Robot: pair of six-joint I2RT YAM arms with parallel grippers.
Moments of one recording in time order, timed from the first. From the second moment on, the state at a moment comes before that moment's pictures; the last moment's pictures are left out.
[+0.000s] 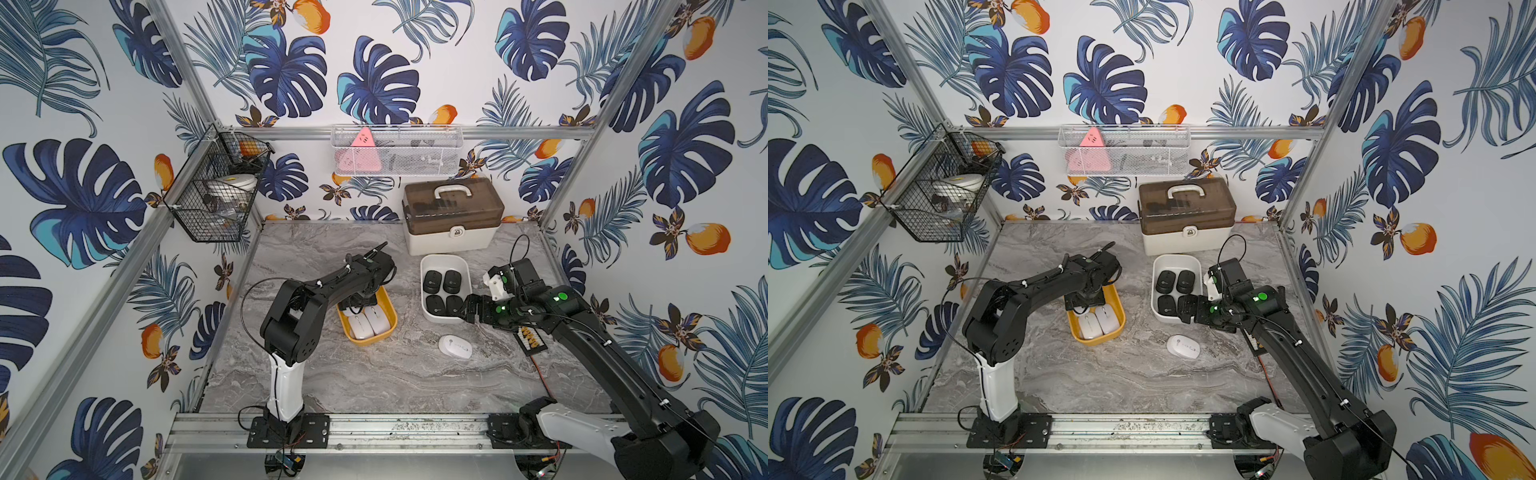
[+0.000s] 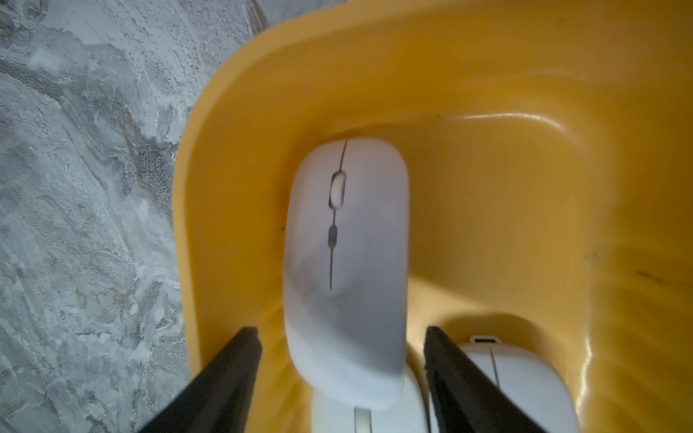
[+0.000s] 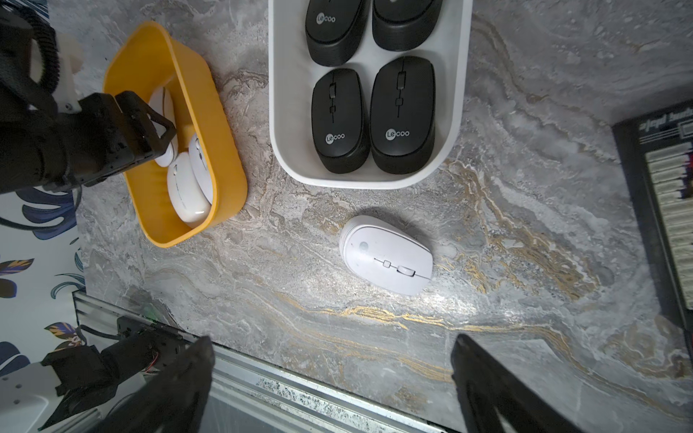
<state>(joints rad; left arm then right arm) -0.48 1.97 1.45 -1.01 -0.43 -0.84 0.40 1.13 1.08 -1.04 -0.21 0.51</state>
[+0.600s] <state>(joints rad) -0.67 1.49 1.37 -0.94 -0.40 -0.70 0.59 1.14 0.80 -0.91 -0.19 0.81</state>
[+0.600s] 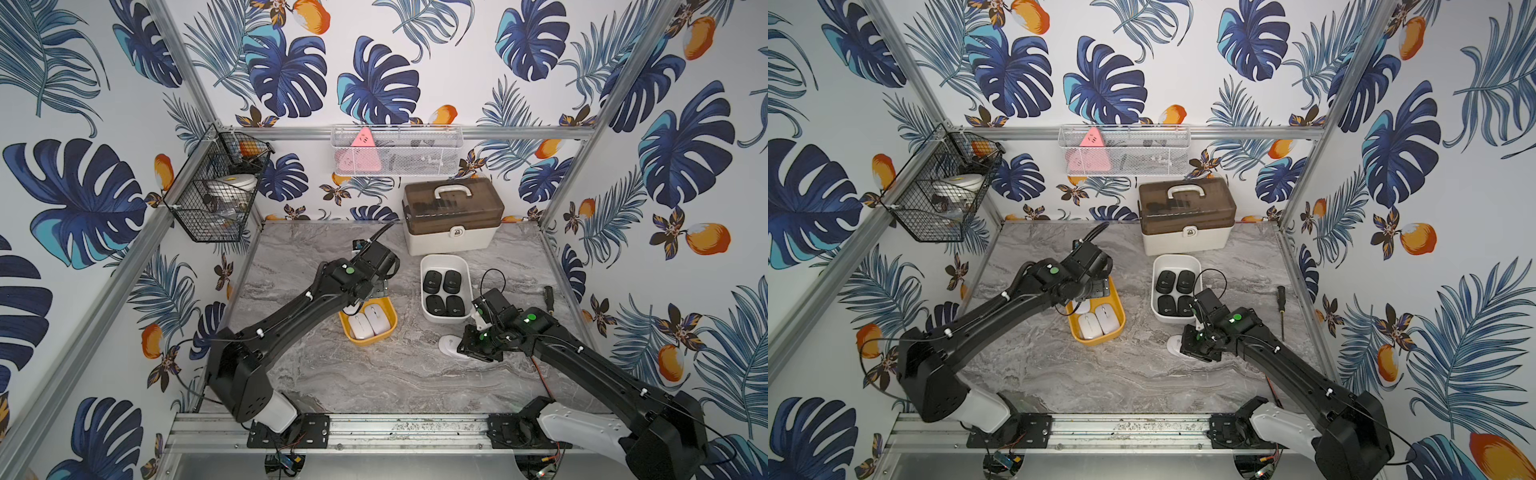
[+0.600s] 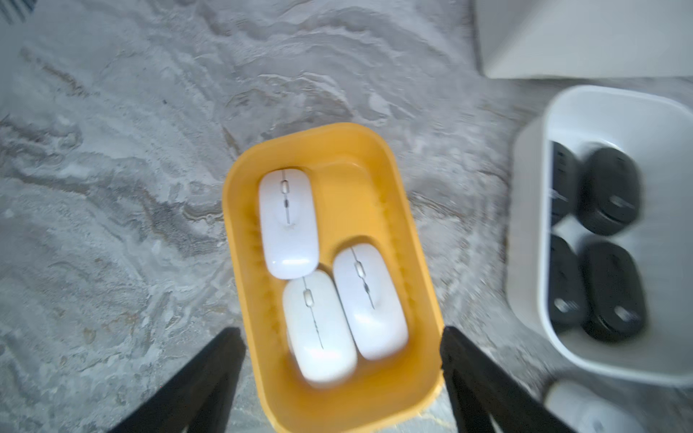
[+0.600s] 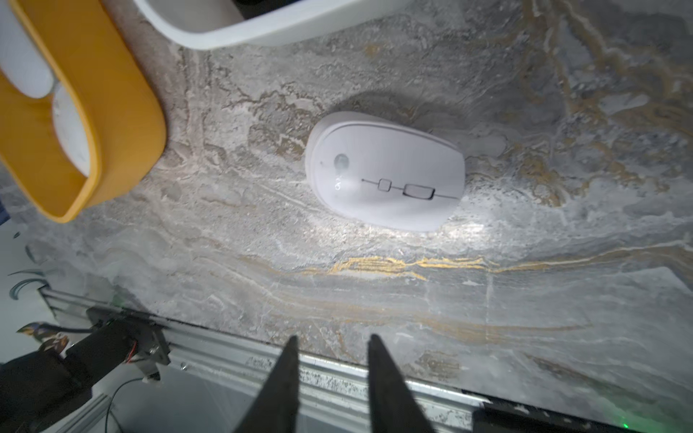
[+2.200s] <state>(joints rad) -1.12 1.16 1.12 -0.88 -0.29 -0.64 0.57 1.19 0.70 -0.69 -0.09 0.87</state>
